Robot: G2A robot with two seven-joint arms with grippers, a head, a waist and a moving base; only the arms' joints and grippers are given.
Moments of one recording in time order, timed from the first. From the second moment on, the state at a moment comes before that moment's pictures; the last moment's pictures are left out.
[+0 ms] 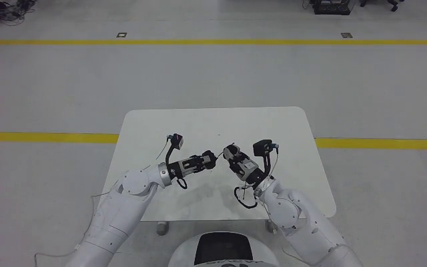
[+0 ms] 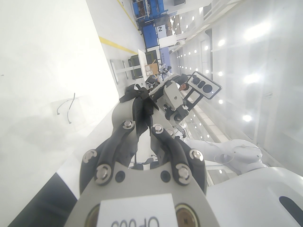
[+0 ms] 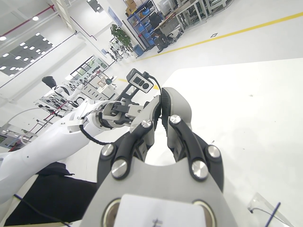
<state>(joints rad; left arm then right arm) 1.37 -1.17 -1.15 -1.40 -0.28 -0.34 -0.85 -1.57 -1.19 1.02 -1.74 -0.65 -0.21 0.04</state>
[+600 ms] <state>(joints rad) 1.37 -1.17 -1.15 -1.40 -0.28 -0.34 -0.85 -1.58 -1.20 1.03 -1.74 -0.65 -0.22 0.05</state>
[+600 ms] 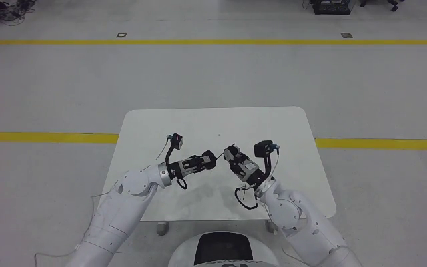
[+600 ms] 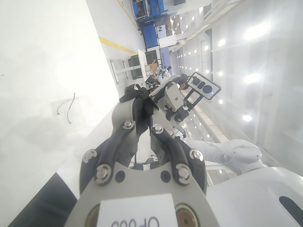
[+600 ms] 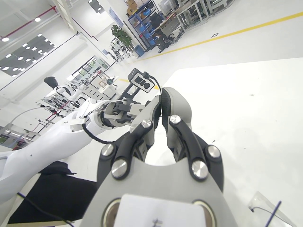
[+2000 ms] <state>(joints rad) 1.37 -1.17 -1.15 -1.40 -0.28 -0.34 -0.85 -1.58 -1.21 1.01 -1.73 -0.64 -0.21 0.07</state>
